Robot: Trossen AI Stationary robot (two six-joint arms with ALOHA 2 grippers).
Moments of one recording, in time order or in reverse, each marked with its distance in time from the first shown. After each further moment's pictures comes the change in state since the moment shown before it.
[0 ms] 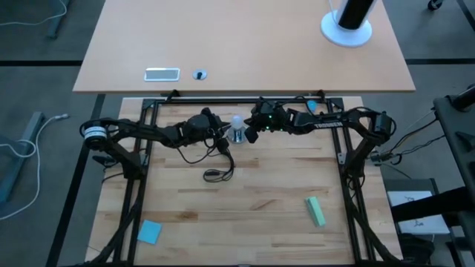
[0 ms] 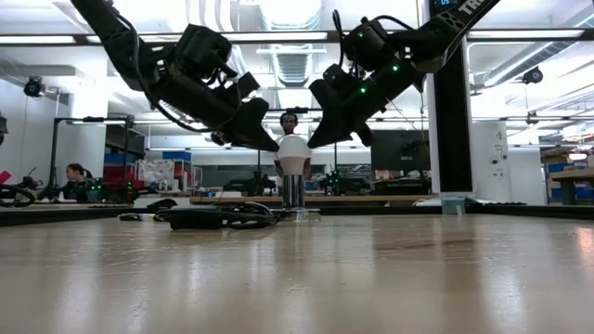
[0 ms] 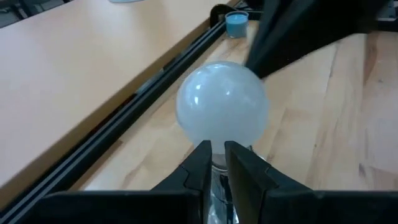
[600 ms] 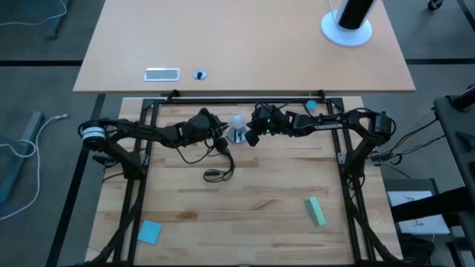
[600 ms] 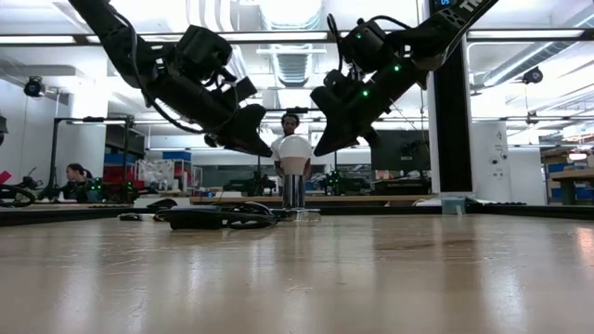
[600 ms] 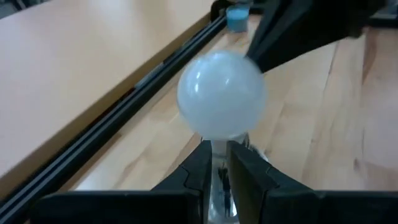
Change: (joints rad) left arm -0.005 -0.021 0.000 -0.065 -0.022 -0.028; right arm 0.017 -0.002 0.000 -0.083 0.102 0.022
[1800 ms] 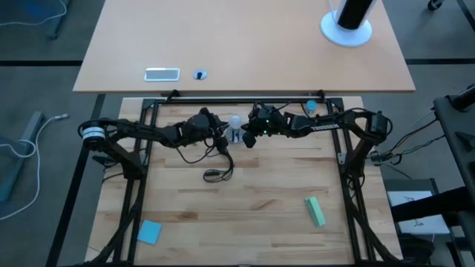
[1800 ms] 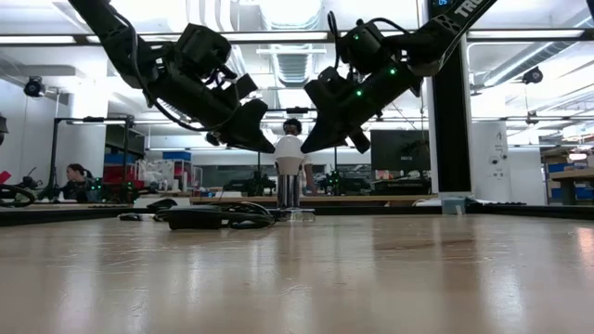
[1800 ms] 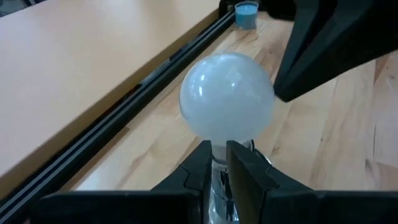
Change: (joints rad) left arm 0.006 0.003 -0.001 0.015 -0.020 -0.005; right arm 0.015 0.040 0.001 0.109 -0.124 0.016
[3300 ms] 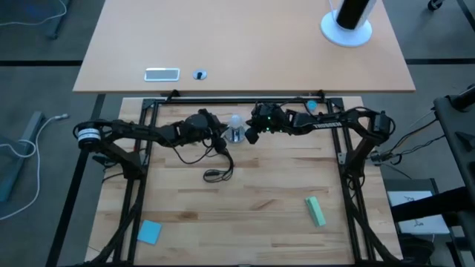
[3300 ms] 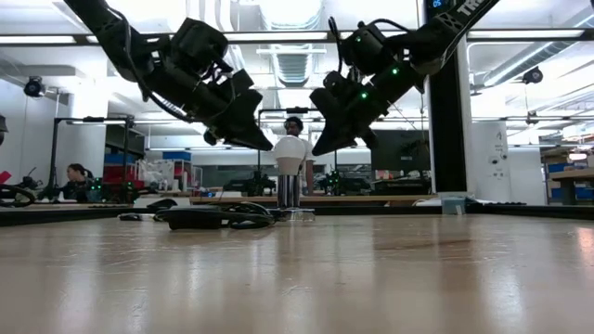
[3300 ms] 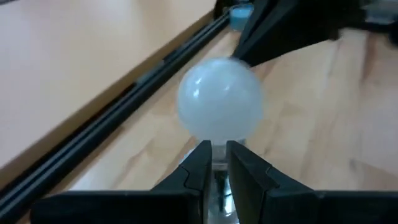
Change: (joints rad) left arm 0.010 -0.047 0.000 -0.058 0.056 -0.035; right arm -0.051 -0.022 0.000 -0.048 0.085 -0.048
